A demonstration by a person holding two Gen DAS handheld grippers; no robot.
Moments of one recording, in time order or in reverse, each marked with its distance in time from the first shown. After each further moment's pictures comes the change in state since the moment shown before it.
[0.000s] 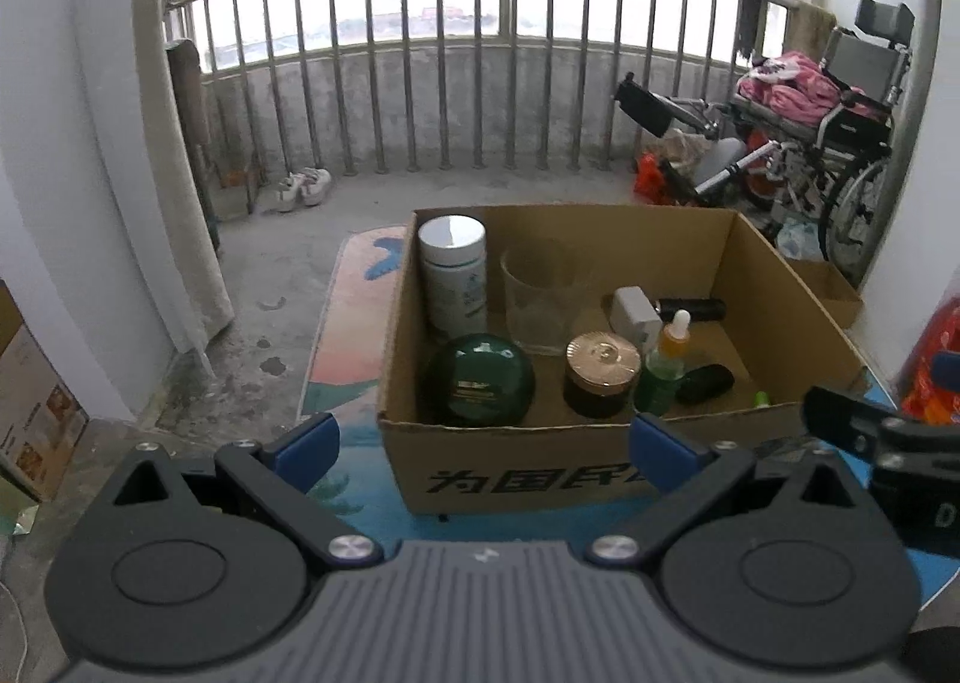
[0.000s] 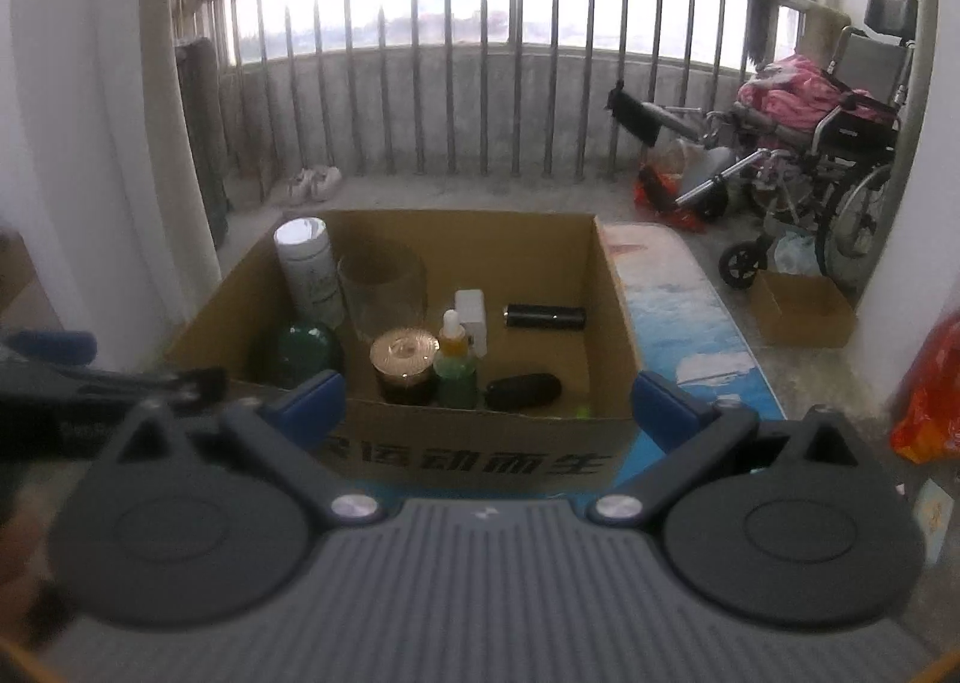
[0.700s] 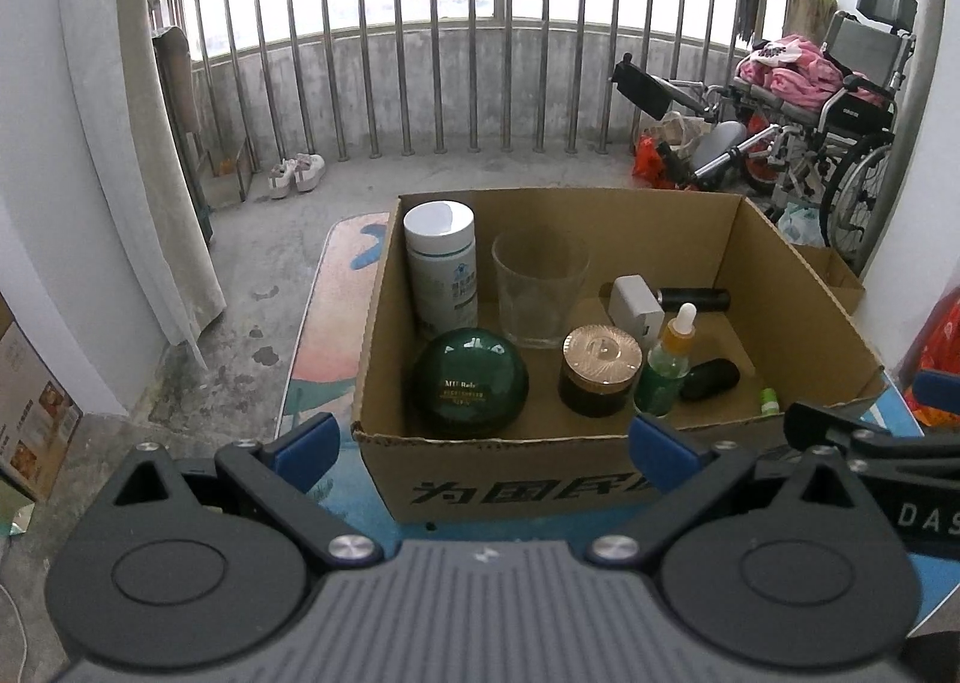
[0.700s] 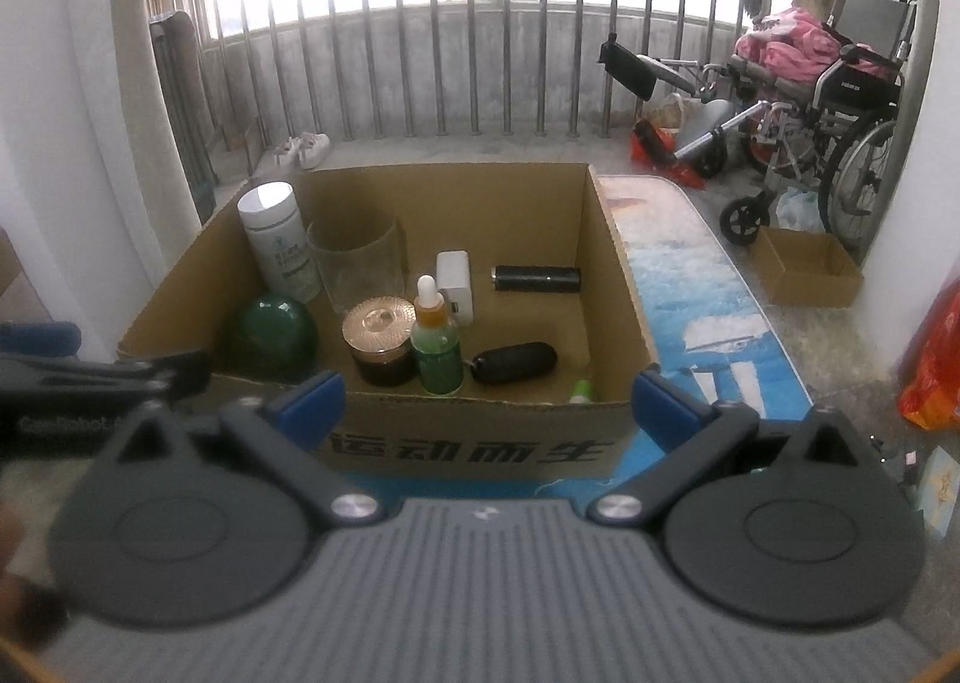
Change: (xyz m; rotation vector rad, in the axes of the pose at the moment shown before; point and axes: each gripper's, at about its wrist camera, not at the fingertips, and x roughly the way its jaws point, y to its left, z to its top) left arm 0.021 -0.010 0.006 0.002 0.034 0.002; right arm 0.048 -0.020 -0.003 0.038 0.081 -0.002
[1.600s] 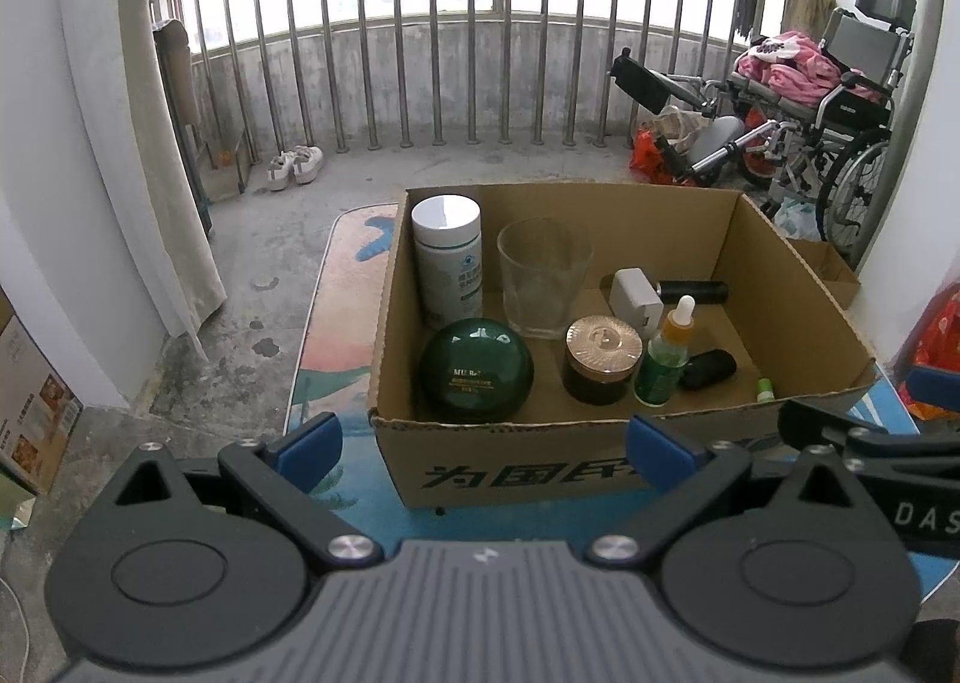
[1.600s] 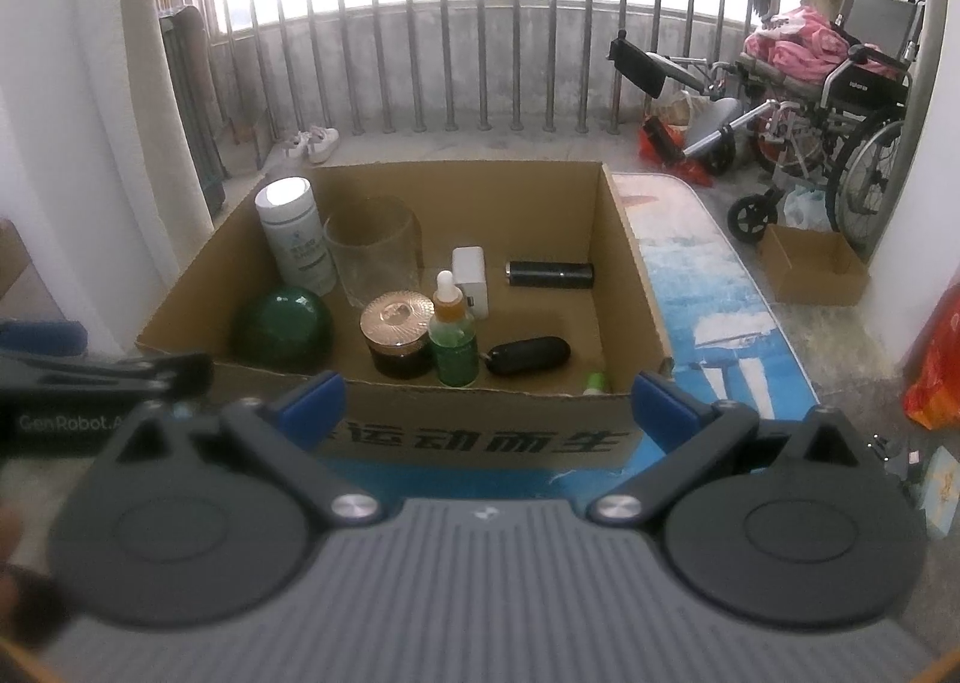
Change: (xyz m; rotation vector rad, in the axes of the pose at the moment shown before) left arm -0.005 0.003 -0.004 -0.002 0.015 -0.002; right arm -0.007 0.002 0.001 -0.012 0.010 0.016
